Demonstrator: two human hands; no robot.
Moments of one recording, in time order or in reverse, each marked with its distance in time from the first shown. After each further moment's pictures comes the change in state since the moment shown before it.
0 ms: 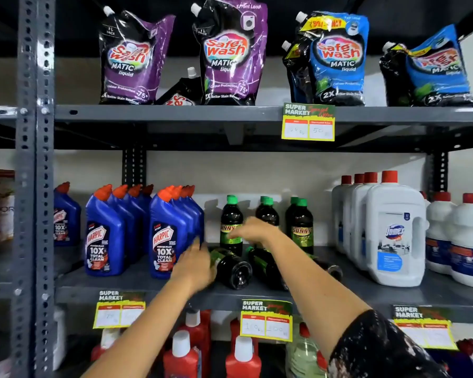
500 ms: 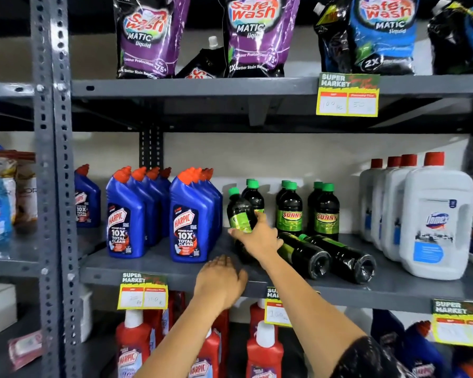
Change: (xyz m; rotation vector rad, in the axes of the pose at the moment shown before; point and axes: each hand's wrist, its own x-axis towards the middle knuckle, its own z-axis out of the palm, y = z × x) left_hand -0.024 -0.005 0.044 0.147 -0.006 0.023; right_hand 0.025 0.018 0.092 0.151 0.381 0.019
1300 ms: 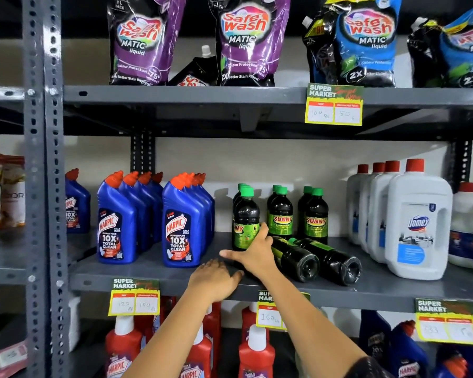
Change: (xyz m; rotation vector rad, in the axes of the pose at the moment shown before) left_hand 0.007 0.001 -0.018 -0.057 -0.212 0.005; right_hand -0.021 0.024 -0.007 0.168 -0.058 -0.041
